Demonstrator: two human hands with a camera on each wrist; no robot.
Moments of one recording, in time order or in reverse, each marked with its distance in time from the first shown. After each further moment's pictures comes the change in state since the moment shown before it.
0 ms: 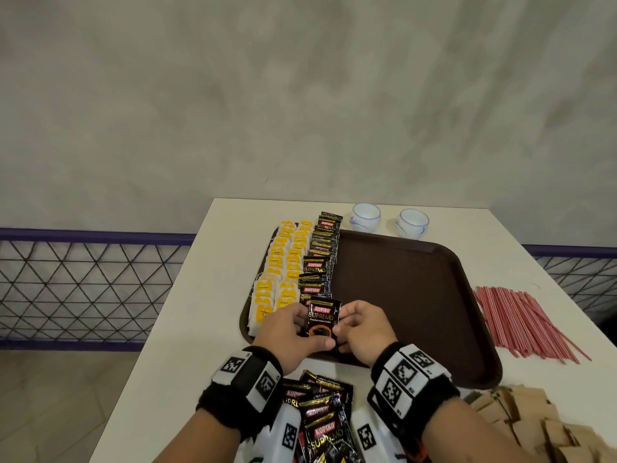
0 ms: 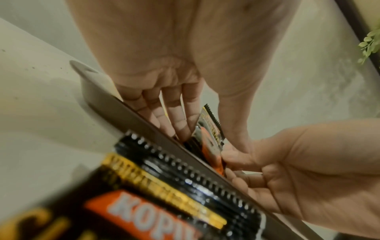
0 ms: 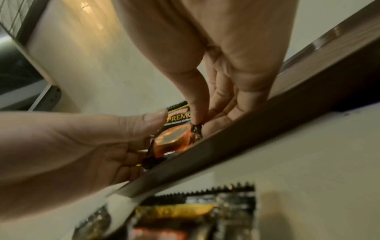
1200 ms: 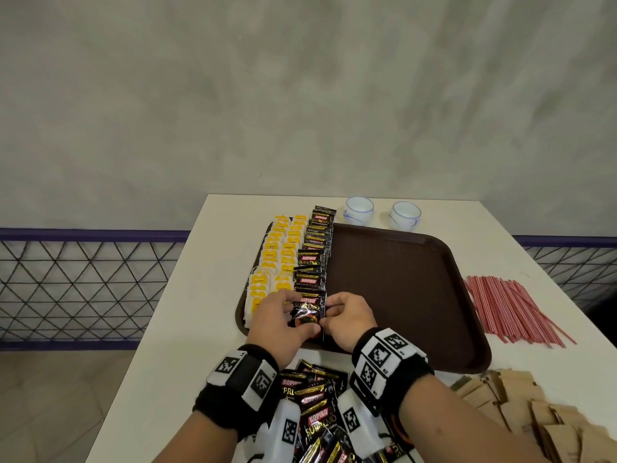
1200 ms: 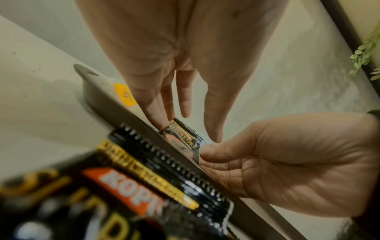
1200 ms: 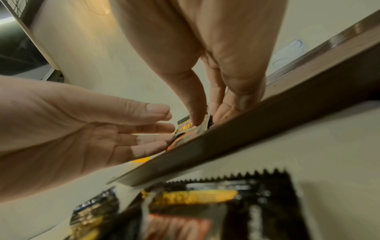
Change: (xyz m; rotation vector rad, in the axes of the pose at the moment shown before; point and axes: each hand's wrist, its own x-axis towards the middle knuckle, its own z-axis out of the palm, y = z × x) left_hand -0.005 -0.003 0.003 -0.203 0.109 -0.044; right_hand 0.006 -0.003 0.015 -0.149 0.038 -0.001
